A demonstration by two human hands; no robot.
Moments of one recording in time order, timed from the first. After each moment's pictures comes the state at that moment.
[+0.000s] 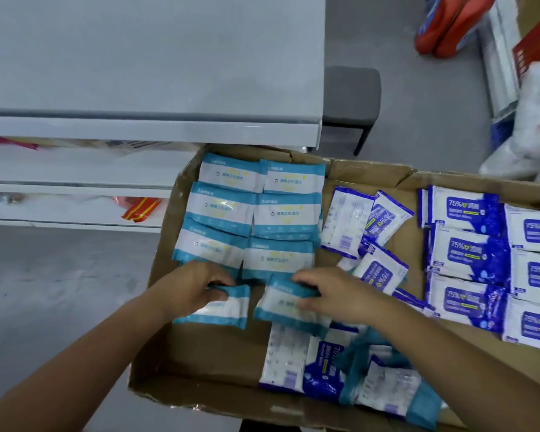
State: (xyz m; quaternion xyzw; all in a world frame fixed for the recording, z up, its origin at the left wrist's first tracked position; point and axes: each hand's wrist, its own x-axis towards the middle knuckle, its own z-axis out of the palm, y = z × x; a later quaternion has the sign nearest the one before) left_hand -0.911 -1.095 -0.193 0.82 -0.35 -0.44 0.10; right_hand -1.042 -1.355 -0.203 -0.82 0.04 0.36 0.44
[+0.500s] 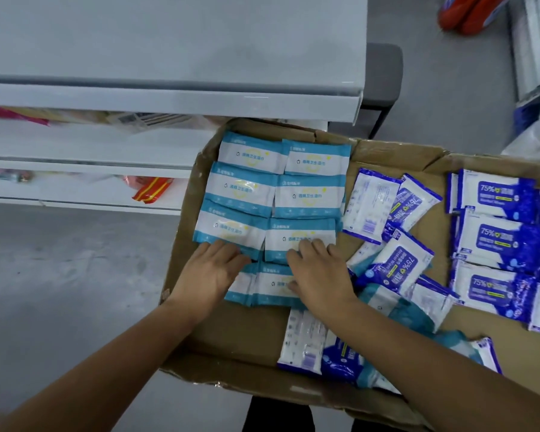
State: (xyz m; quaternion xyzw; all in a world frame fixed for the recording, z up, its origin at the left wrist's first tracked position) left_hand -0.937 -1.068 -0.219 0.87 -0.46 -0.17 0.00; right_hand -1.036 -1.275 -0.242 -0.98 0.01 0.16 0.10
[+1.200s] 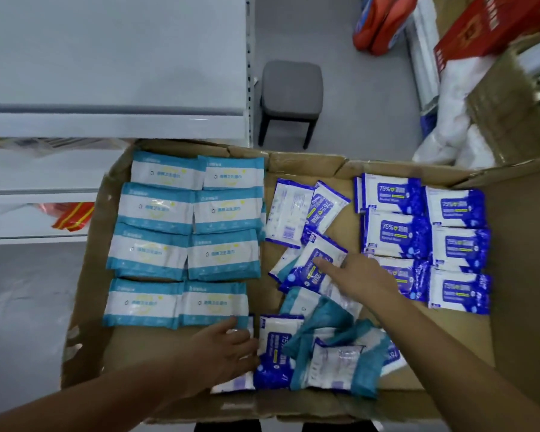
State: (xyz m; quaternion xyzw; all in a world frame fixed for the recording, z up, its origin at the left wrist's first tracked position) left_hand -1.023 -1.145 -0.228 0.53 -0.78 -0.28 -0.16; right_hand -1.109 -1.443 -0.222 -0.80 0.43 0.34 0.23
